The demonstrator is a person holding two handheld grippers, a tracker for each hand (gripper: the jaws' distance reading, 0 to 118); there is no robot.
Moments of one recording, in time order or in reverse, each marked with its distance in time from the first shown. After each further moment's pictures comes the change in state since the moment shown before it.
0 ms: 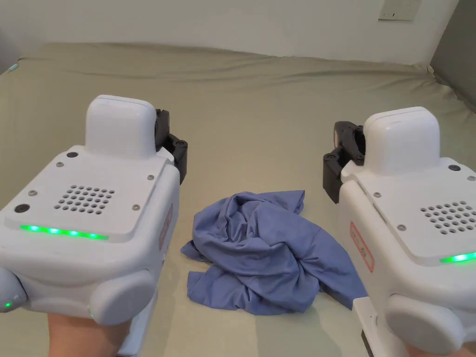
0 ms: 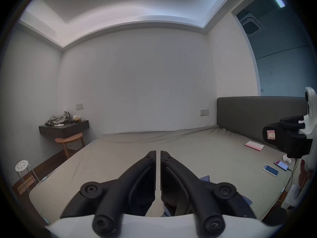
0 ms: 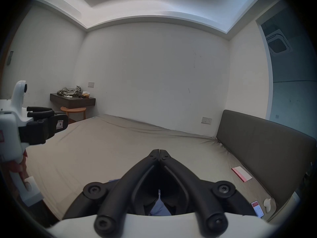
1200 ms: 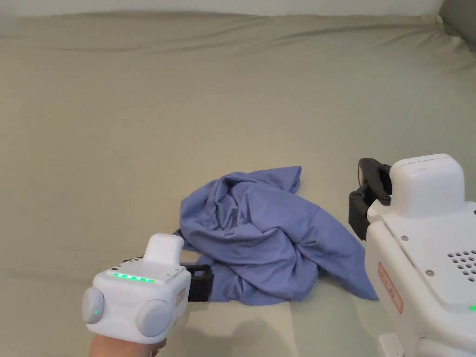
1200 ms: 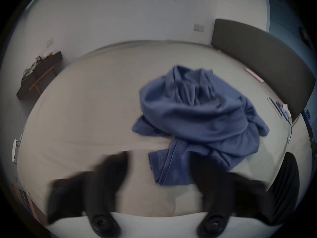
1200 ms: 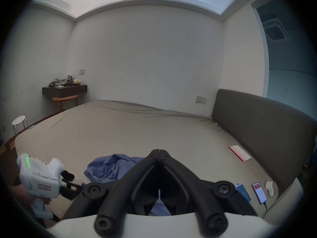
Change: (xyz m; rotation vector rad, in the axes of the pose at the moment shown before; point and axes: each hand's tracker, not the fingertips) left arm 0.018 -0.231 -0.111 -0.834 -0.154 -0.004; right arm 0.042 -0.079 -0.026 -0.178 -0.052 -0.059
